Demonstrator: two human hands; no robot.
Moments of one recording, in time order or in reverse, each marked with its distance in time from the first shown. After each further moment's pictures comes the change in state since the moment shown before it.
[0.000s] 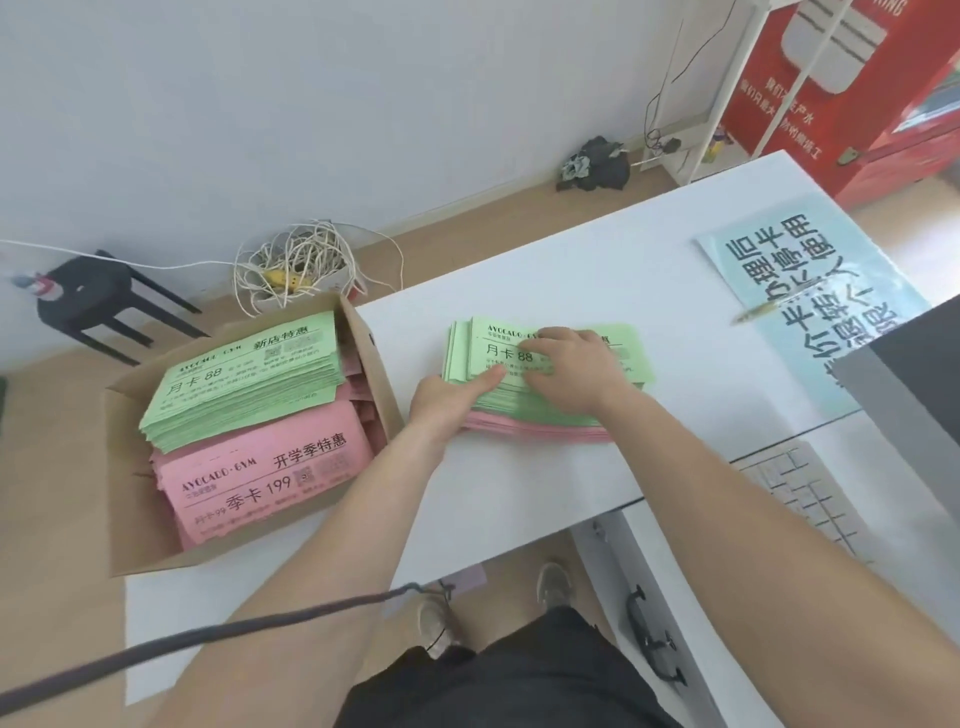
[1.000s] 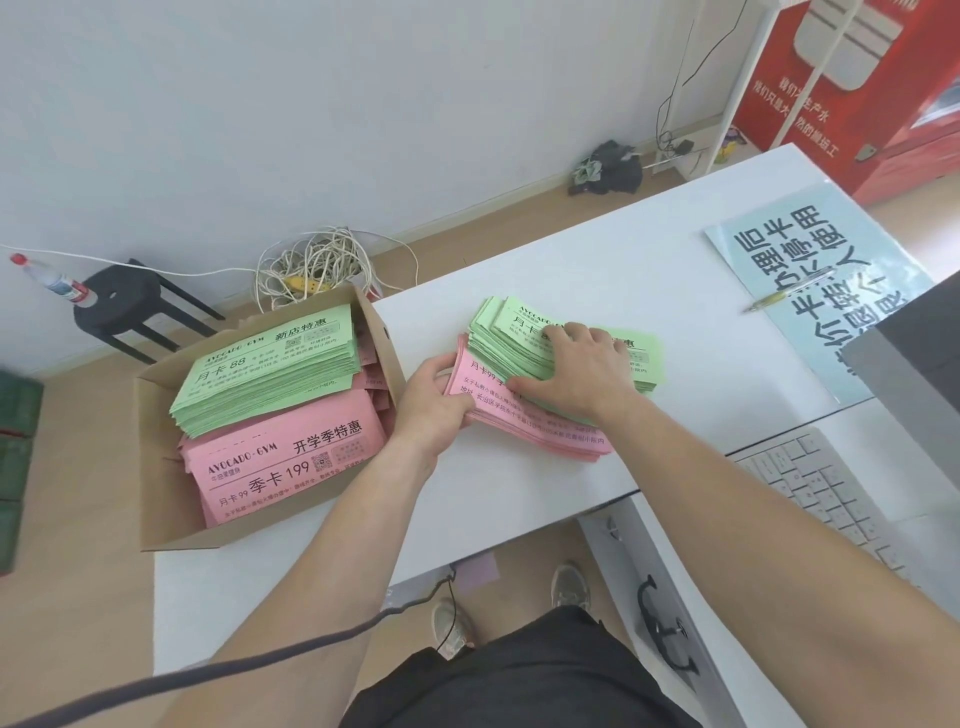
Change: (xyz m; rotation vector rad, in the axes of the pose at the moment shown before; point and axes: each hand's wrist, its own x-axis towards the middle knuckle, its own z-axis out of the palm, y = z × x) left_hand -0.038 -0.008 -0.019 -0.017 0.053 0.200; right_hand -0.016 -0.009 0.016 -0.156 0.143 0.082
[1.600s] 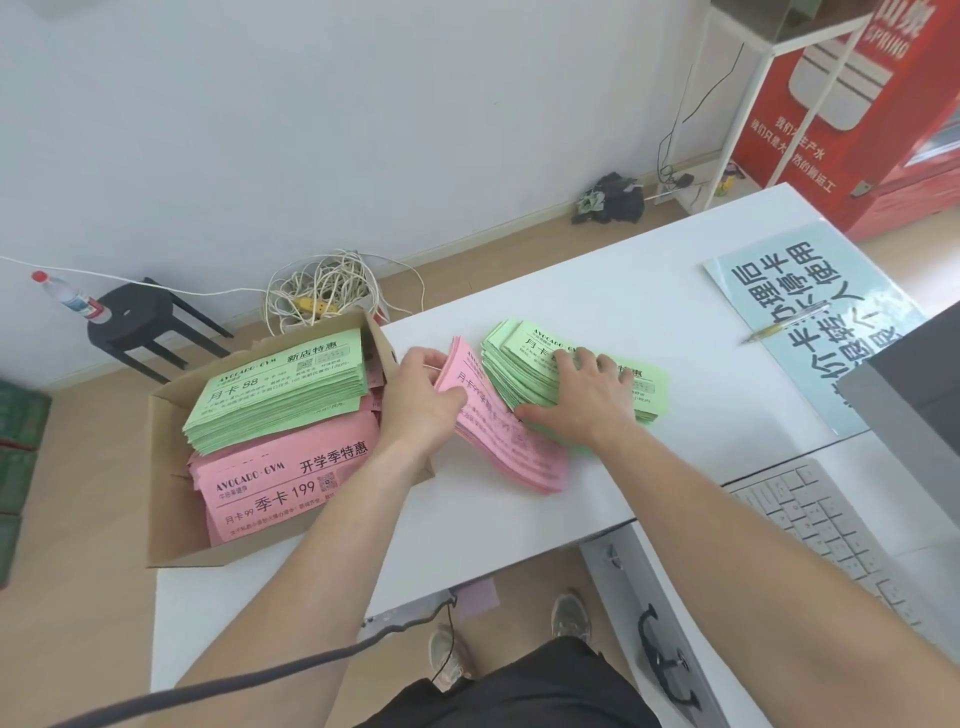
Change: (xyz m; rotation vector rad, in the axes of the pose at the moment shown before) left_hand -0.006 0.040 -0.017 0.326 0.148 0.156; right_hand 0.003 0.003 0.005 -0.064 -0.011 0.052
